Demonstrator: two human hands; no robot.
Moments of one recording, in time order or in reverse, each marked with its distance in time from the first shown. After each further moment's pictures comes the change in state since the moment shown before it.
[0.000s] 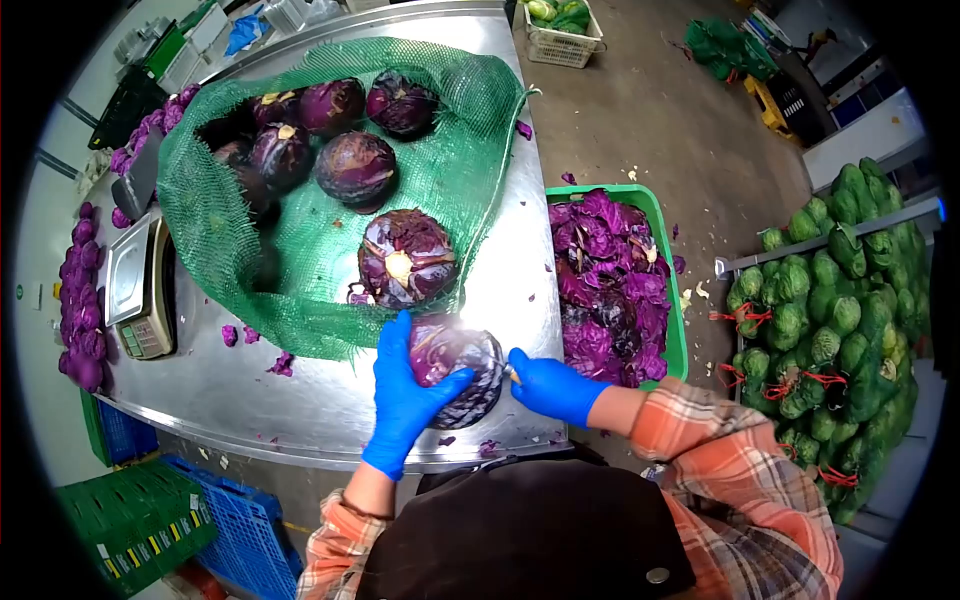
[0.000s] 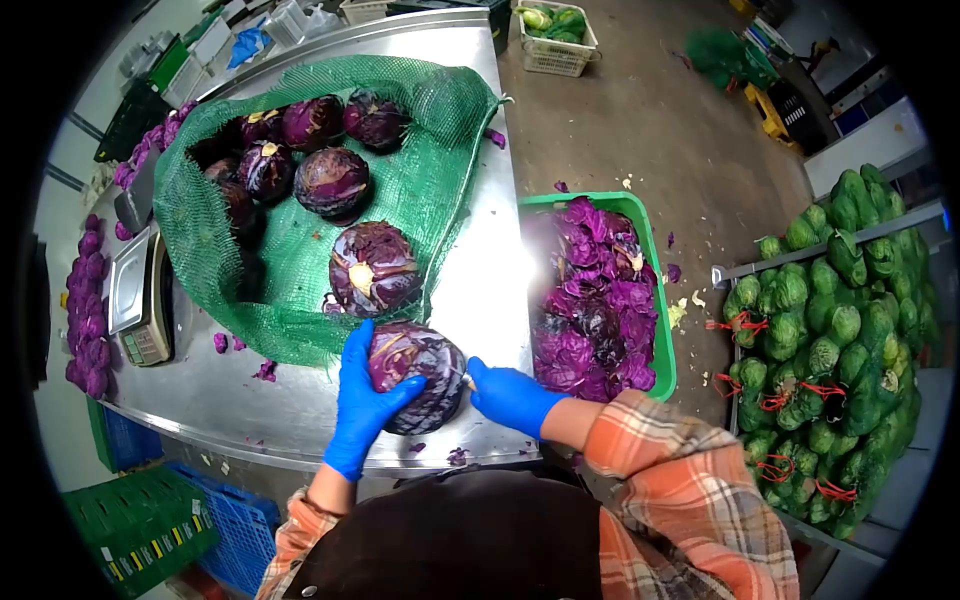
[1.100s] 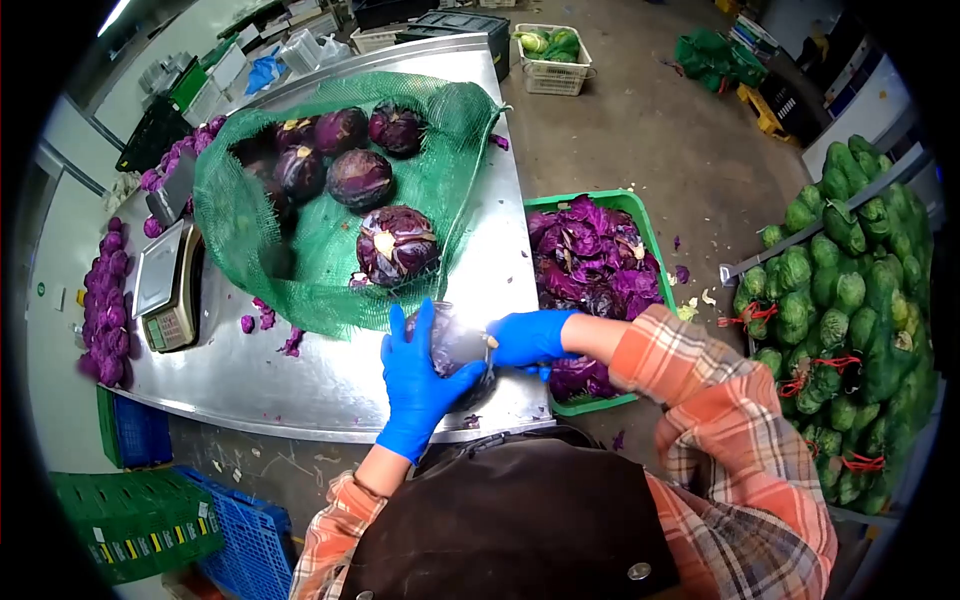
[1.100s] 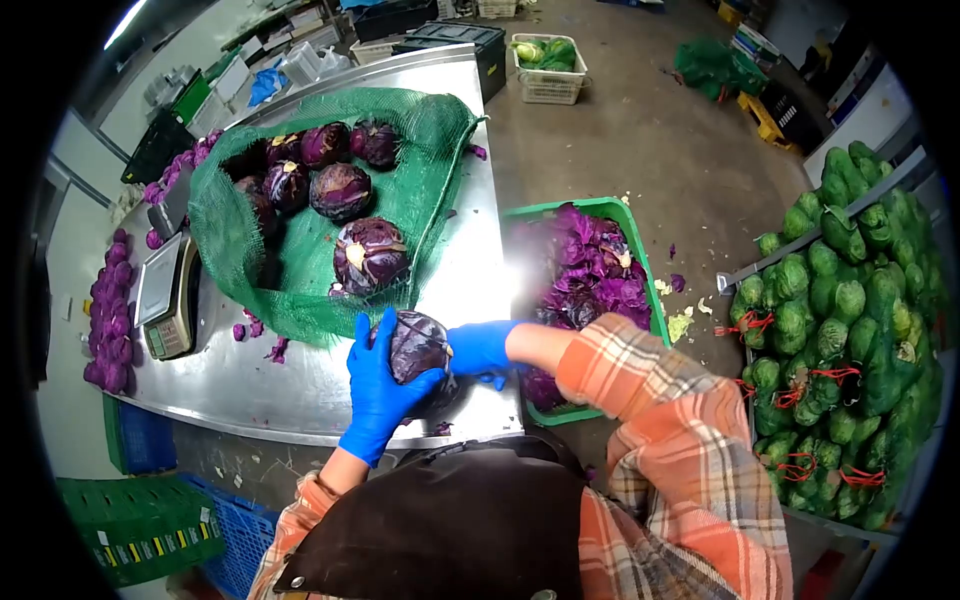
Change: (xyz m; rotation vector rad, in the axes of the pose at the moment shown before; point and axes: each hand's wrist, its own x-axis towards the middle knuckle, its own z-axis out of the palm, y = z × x) left_hand -0.056 0.056 0.026 0.415 0.116 0.120; right_hand -0.033 -0.052 -0.068 0.096 -0.466 0.089
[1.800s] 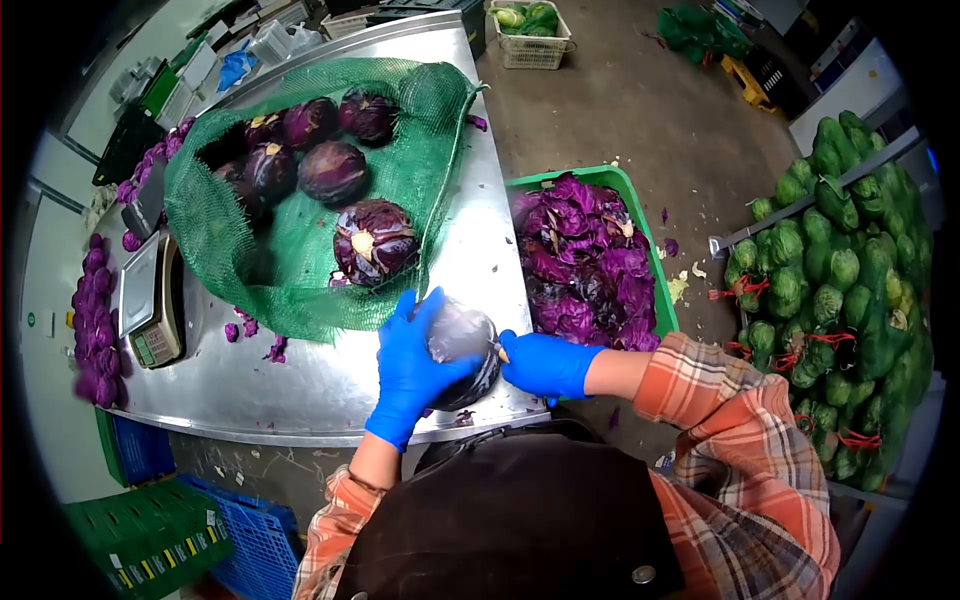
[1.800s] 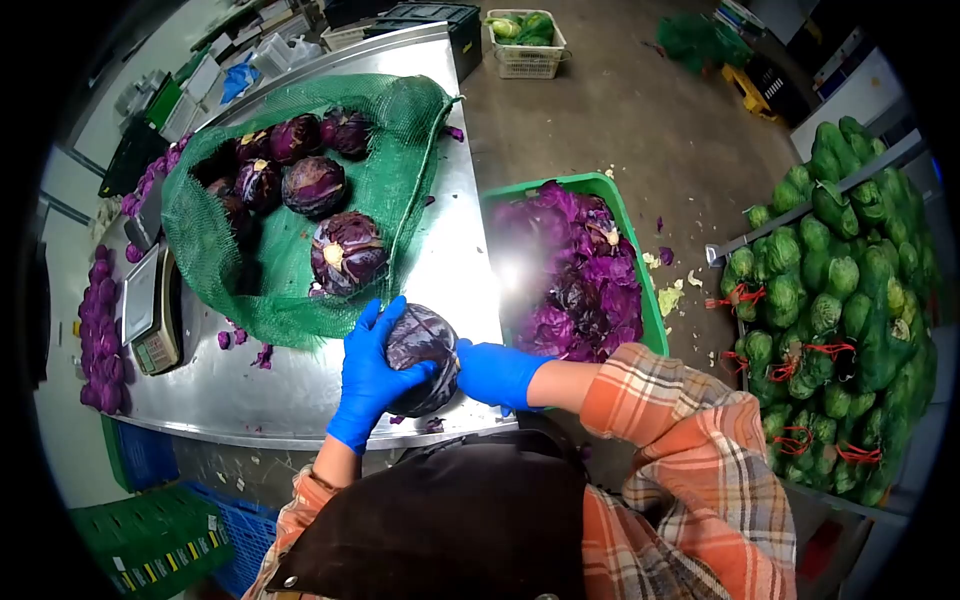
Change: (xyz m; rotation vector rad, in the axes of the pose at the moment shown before) left_hand 0.029 -0.004 0.007 -0.105 -0.184 0.108; right_hand -0.012 0.037 0.043 -0.143 0.301 -0.055
